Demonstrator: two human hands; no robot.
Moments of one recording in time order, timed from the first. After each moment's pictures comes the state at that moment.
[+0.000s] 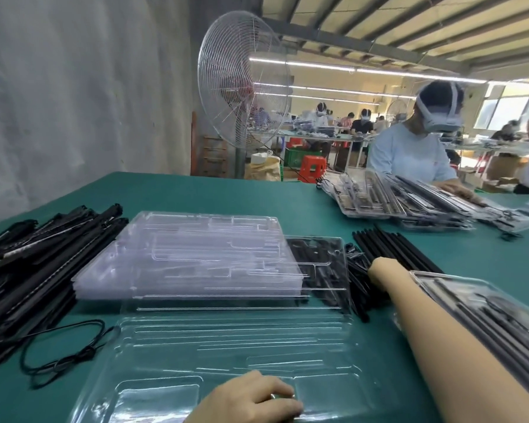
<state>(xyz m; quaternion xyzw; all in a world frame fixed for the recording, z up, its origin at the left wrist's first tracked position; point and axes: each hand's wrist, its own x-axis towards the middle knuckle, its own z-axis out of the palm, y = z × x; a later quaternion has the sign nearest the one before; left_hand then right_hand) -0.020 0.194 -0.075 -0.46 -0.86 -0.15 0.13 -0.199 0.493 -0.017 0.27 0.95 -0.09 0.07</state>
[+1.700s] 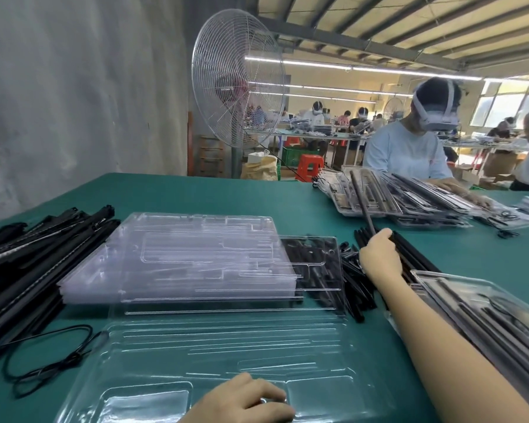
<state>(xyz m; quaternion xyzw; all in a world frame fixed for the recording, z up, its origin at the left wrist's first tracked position) -0.025 0.191 -0.088 -0.46 -0.86 -0.17 0.11 -0.195 0.477 -0.006 0.27 0.89 -0.30 -0.22</state>
